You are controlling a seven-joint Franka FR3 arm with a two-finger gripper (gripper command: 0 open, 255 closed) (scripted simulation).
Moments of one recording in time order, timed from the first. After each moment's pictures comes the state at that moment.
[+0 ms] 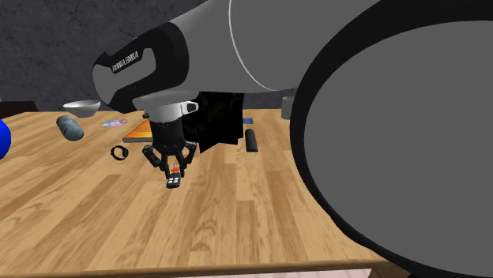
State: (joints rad) arm 0.13 0.09 0.47 -1.75 -0.04 1.83 0.55
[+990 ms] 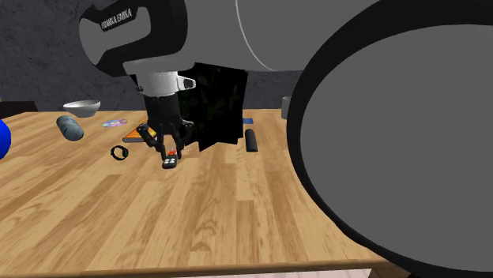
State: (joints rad) arm 0.13 0.10 0.48 -1.58 -0.04 1.67 0.55
